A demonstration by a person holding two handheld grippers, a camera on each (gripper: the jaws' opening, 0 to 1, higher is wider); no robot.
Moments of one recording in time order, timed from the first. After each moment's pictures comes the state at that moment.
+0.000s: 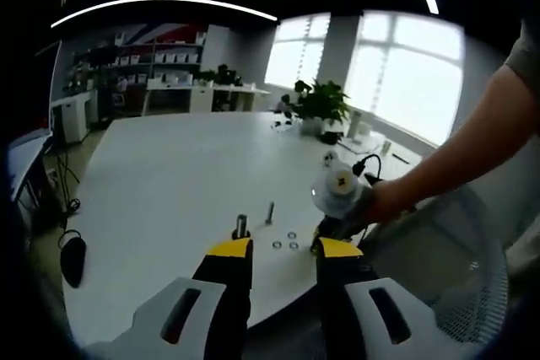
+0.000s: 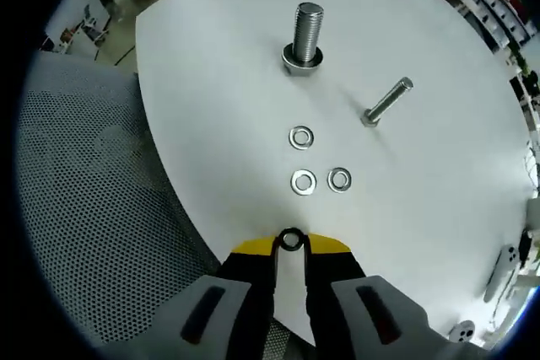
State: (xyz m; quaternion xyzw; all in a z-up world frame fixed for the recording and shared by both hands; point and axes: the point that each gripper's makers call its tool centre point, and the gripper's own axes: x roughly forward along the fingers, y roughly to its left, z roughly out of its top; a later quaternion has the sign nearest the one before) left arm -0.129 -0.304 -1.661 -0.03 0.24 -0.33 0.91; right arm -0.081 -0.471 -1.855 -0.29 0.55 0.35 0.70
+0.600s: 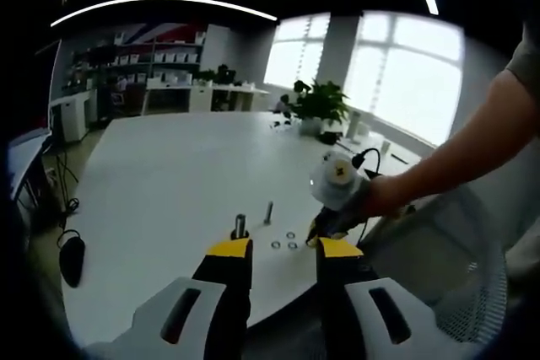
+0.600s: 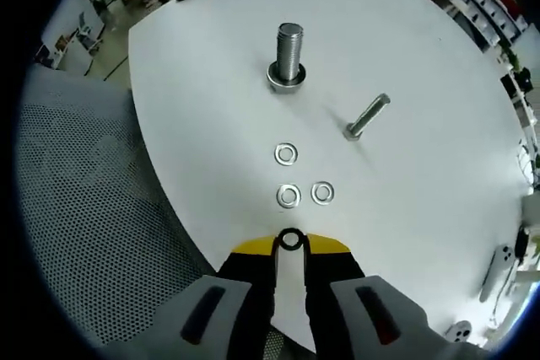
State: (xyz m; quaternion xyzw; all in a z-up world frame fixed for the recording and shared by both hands) left arm -0.130 -0.305 -1.660 -0.03 0.24 -0.33 0.91; right arm -0.062 -0.469 -1.835 -0.29 0.53 0.34 0.72
